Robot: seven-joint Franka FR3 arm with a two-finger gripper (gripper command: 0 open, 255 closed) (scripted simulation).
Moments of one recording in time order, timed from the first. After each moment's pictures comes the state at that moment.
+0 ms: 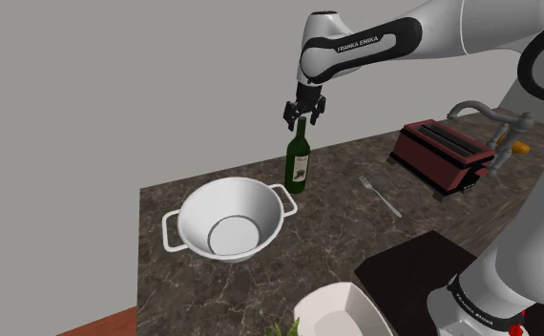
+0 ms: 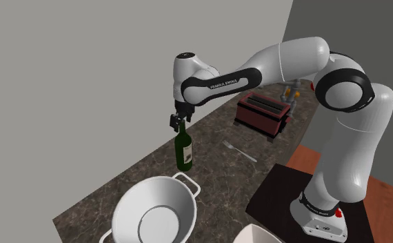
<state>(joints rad) -0.05 0.17 0.06 -1.80 -0.02 2.07 0.18</state>
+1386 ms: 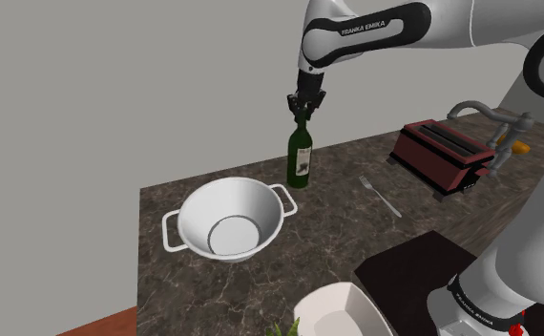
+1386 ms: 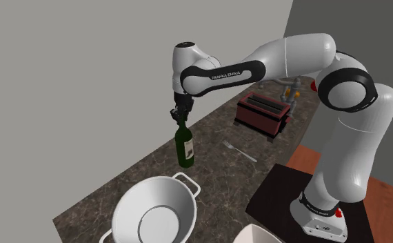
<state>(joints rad) -0.05 0.16 0.06 -1.73 -0.02 1.98 0.18</state>
